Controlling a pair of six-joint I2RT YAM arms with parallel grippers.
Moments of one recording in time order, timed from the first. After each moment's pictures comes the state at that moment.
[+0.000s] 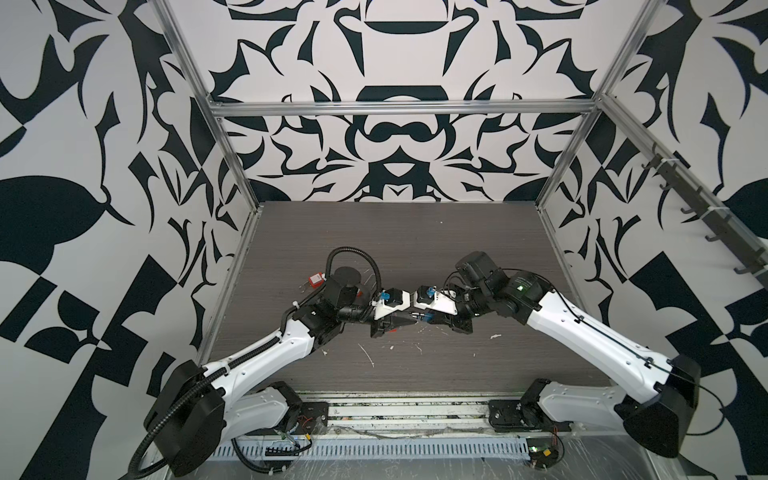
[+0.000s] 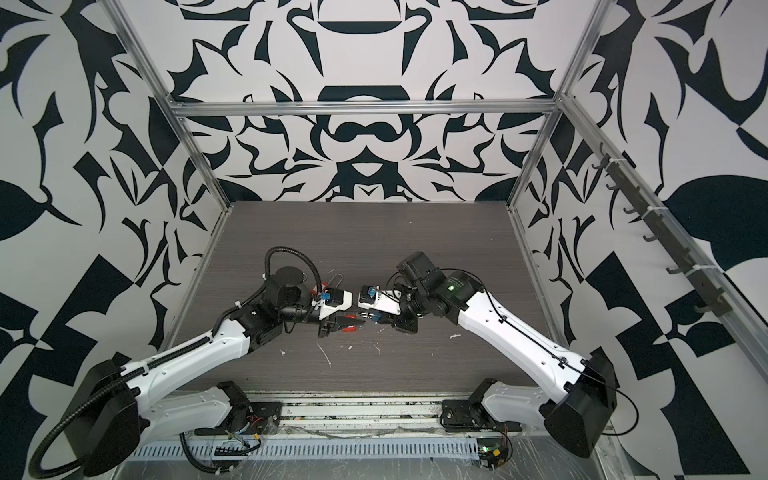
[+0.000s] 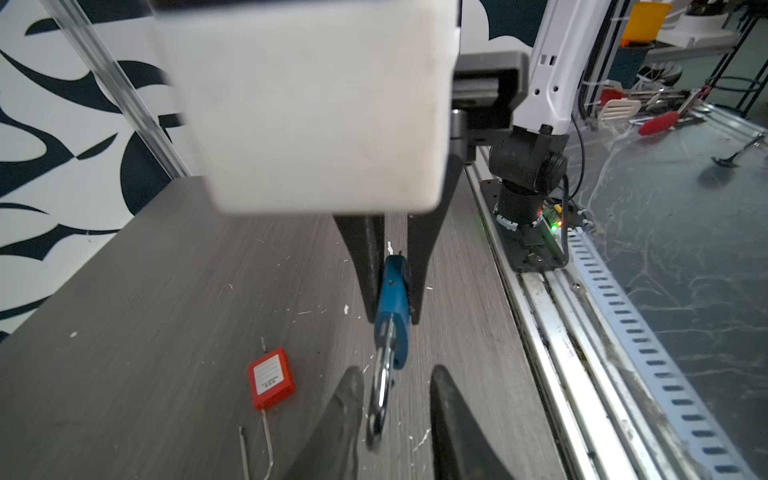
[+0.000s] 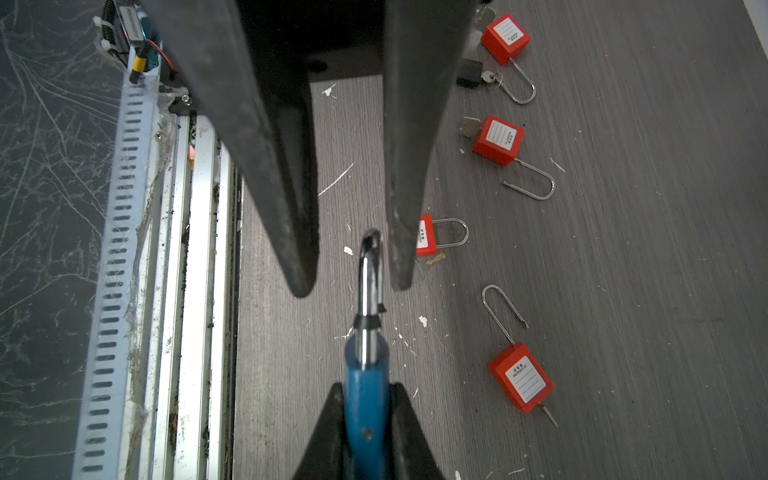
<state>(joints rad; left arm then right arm) -0.73 1.14 0.66 0.07 0.81 0.45 0.71 1.21 1.10 -0.88 -0.45 -0.65</state>
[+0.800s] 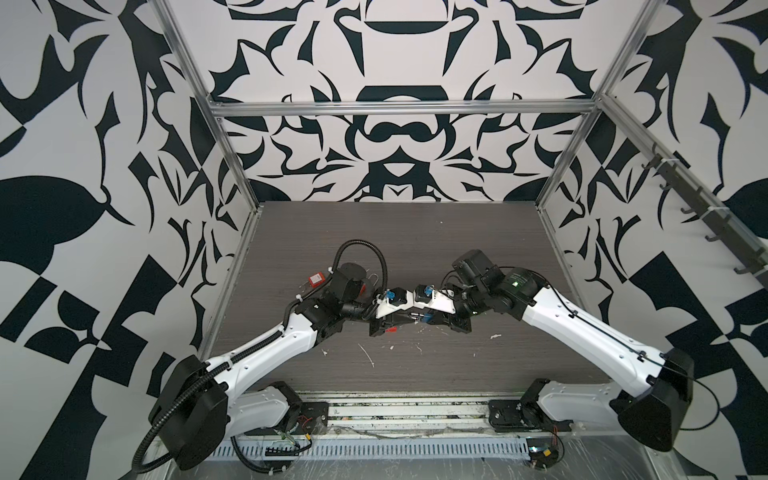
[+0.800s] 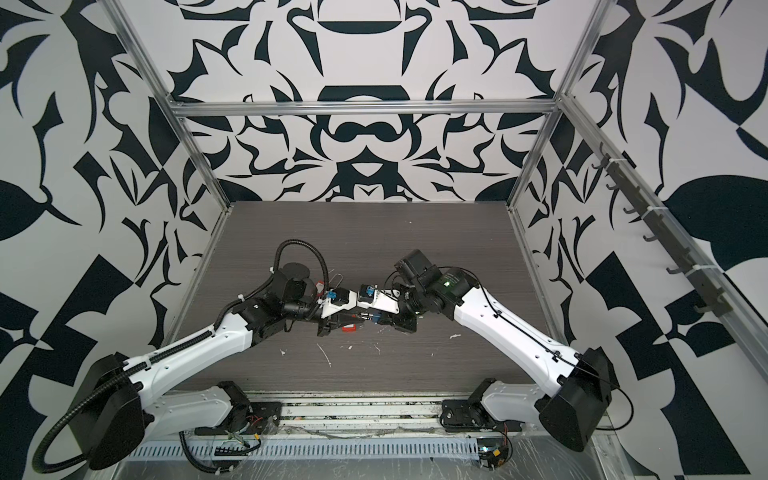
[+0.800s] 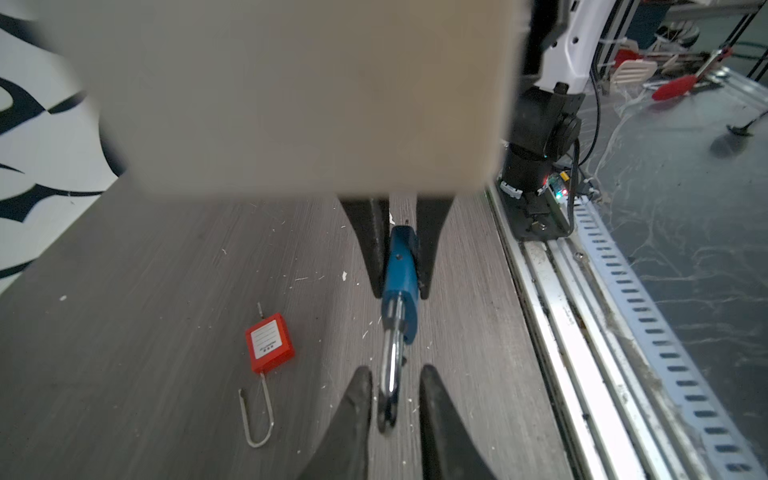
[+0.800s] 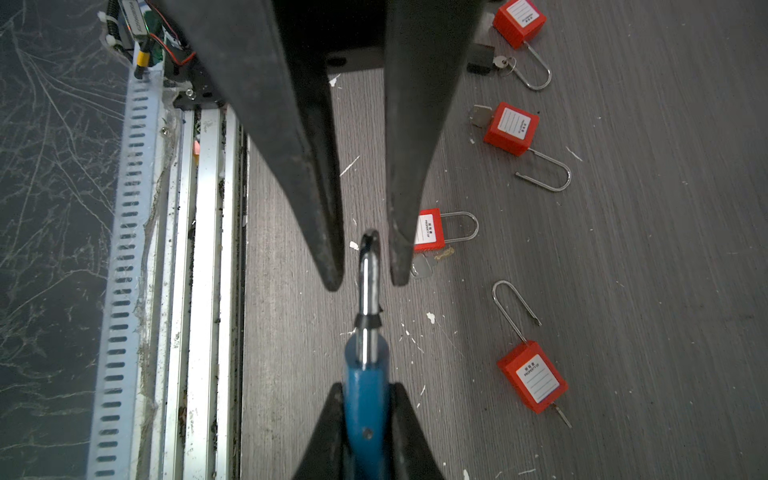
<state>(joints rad) -0.73 1.19 0.72 -0.07 0.78 0.51 0.71 1.25 1.12 -0.90 -0.46 -0.65</state>
